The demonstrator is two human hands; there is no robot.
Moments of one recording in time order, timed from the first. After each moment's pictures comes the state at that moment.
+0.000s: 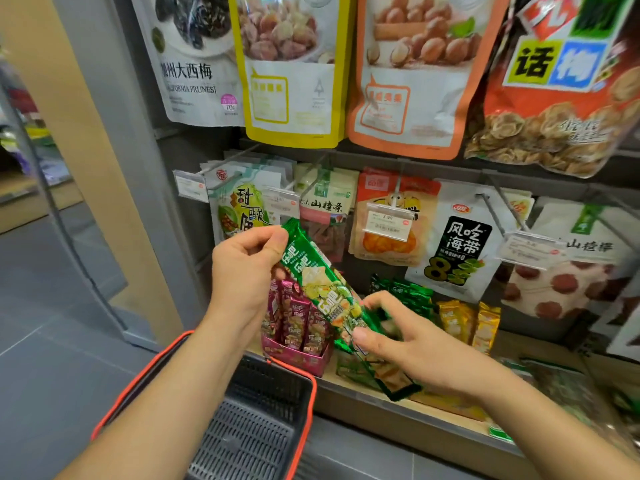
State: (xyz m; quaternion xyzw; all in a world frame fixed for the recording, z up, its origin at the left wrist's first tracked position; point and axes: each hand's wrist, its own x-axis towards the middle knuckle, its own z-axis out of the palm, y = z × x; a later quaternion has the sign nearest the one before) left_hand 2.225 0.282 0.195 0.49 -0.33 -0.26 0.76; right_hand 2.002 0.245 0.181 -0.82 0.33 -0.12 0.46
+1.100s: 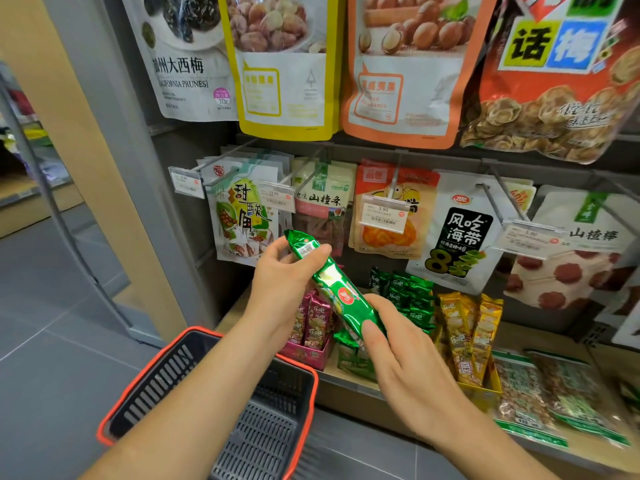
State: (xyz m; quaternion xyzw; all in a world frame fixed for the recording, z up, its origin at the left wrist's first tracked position) left_hand 2.188 0.269 0.176 0.51 -0.27 -0.42 0.70; right_hand 2.008 0.281 0.154 -0.84 0.35 -0.30 0.29
